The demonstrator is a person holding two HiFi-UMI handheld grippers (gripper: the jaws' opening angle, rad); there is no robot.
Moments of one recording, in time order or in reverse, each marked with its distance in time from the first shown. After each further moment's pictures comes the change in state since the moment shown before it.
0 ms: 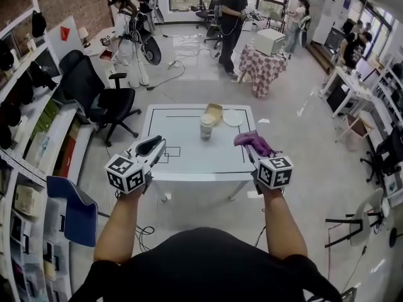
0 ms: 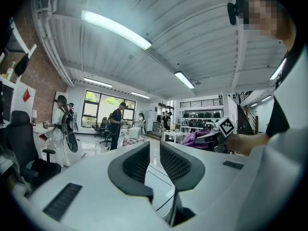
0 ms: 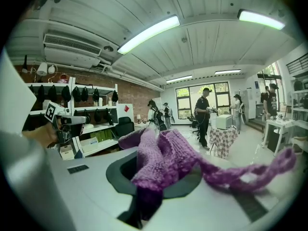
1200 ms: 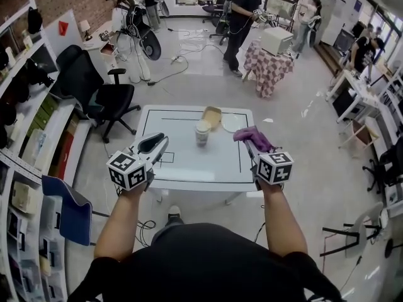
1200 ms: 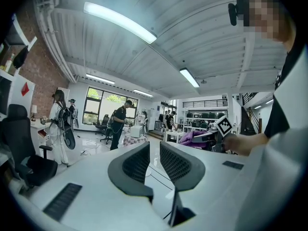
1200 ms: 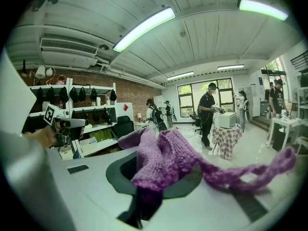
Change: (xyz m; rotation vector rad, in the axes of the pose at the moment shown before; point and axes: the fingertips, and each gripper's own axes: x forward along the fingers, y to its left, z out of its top) left arm 0.115 0.035 -0.004 -0.037 0.014 0.021; right arm 0.085 -0.094 0.021 0.009 0.025 0.044
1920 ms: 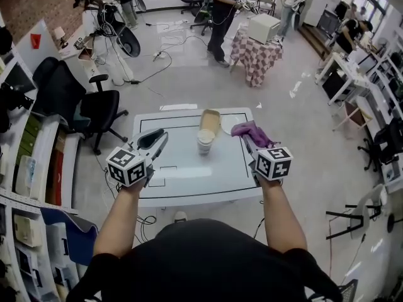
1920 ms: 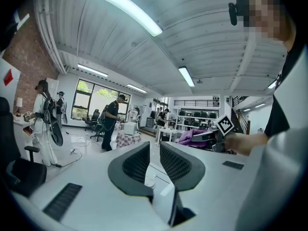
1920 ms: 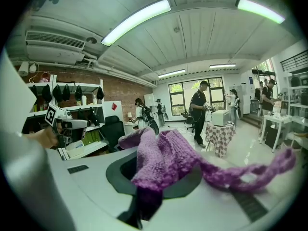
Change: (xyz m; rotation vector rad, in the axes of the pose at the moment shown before) left arm 0.088 0.150 0.002 -0.010 0.045 -0.133; right arm 0.138 -0.015 0.023 0.045 0.018 -0.110
